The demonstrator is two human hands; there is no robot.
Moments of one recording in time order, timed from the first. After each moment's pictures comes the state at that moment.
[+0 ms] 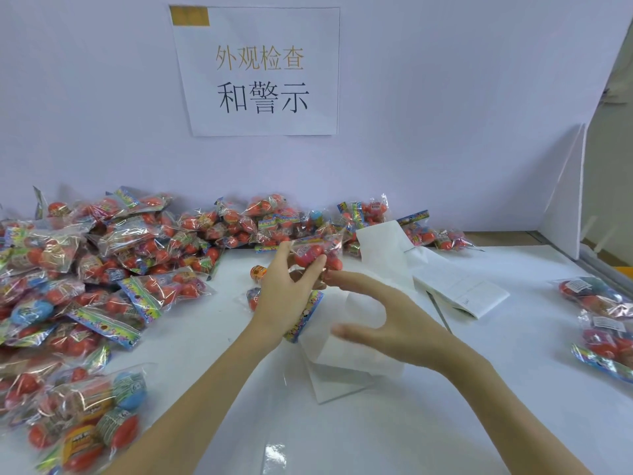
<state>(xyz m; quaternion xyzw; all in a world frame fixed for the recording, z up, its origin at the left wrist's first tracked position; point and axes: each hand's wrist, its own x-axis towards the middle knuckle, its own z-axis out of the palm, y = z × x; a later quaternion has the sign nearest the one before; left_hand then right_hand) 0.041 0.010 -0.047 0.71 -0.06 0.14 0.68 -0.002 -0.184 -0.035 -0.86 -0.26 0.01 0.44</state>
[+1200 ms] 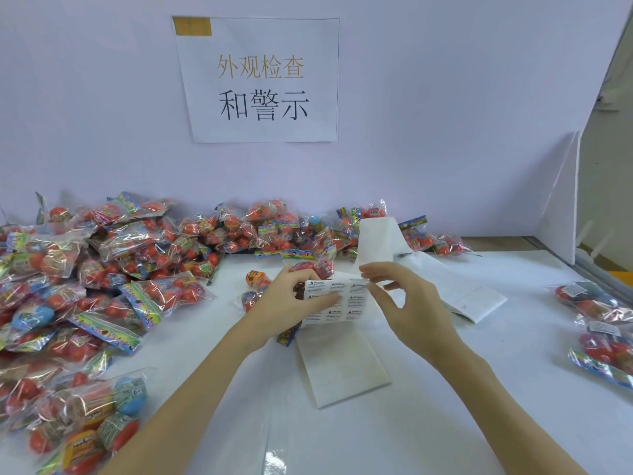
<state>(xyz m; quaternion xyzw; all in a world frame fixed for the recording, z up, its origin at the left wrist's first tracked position) 0.047 0.035 -0.047 0.85 -0.14 0.01 0.51 0.023 -0.198 -0.056 -0.86 -0.17 -0.23 0.43</state>
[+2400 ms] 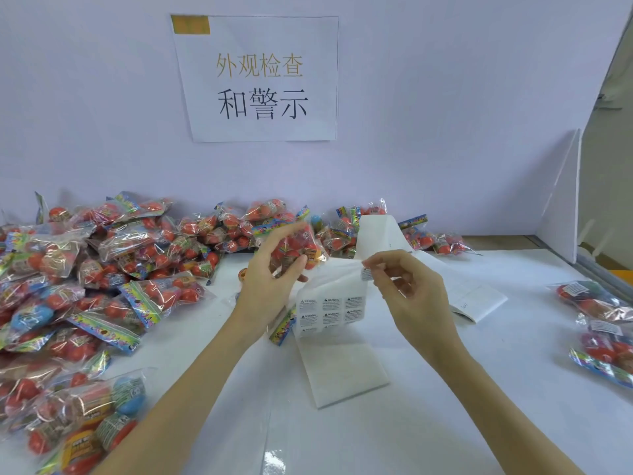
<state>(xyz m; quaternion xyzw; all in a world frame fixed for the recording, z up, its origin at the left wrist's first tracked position) 0.035 0.033 -0.027 0.72 -0.16 0.18 0.65 0.011 -0.184 -0.037 -0.75 -0.15 -0.25 0.59</state>
